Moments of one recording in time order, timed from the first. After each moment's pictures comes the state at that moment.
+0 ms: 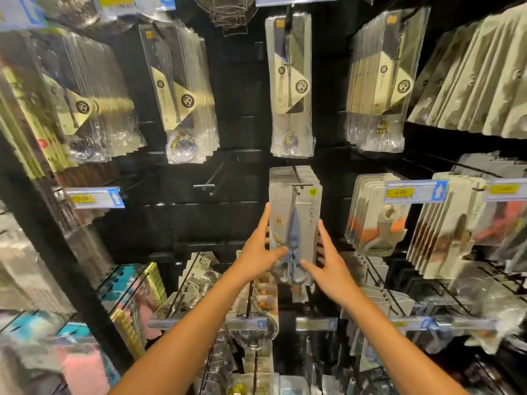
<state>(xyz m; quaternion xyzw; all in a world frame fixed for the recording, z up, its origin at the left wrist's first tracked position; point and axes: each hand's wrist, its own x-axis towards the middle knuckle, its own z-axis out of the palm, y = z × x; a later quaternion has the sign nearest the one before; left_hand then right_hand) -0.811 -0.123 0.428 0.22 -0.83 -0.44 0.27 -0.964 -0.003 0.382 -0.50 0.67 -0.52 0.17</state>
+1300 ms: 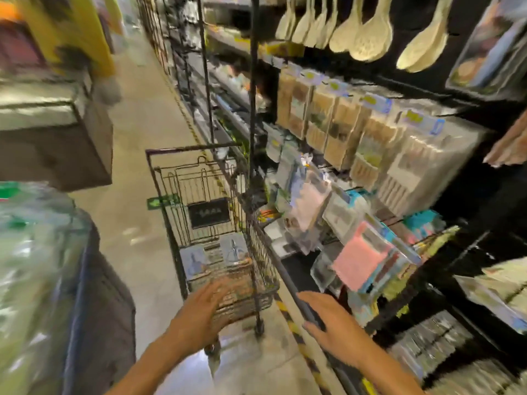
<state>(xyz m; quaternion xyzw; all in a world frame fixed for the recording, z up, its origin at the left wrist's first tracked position) -0.103 0.142 0.203 0.74 -0.63 -0.15 0.14 -0.400 -0.020 0.239 -0.91 0.33 0.01 0.26</state>
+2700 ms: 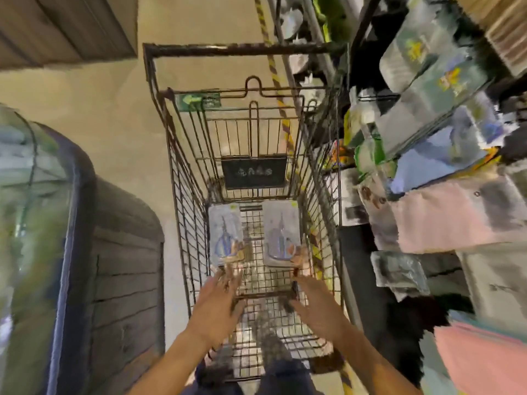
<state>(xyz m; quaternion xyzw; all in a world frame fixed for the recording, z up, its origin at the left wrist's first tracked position) 0.132 -0.074 0.014 0.82 -0.43 -0.37 -0.01 -0.049 -0.272 0.020 -0.84 0.33 0.19 0.39</state>
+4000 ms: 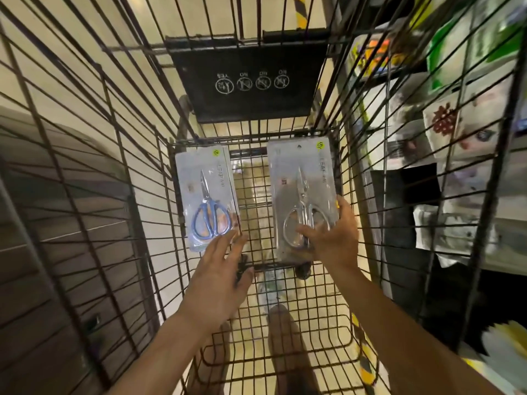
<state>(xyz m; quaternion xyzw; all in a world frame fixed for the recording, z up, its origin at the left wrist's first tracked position) 0.187 -0.135 -0.185 0.82 -0.35 -0.42 0.13 0.063 -0.339 -0.220 -0.65 0.61 -0.01 0.45</state>
